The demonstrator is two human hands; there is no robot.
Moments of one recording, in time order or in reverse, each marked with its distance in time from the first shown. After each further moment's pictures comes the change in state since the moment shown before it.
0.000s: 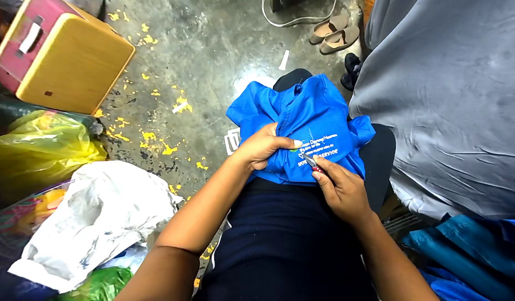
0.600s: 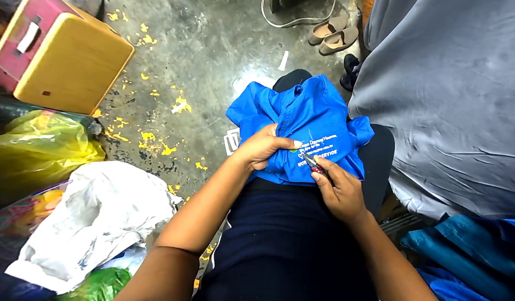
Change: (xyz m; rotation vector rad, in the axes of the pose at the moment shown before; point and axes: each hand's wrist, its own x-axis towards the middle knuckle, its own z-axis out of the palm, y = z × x) left_hand 0.001 0.000 0.000 -0.005 -0.002 -0.022; right_hand -0.003 0.002 0.006 0.017 0.048 -0.008
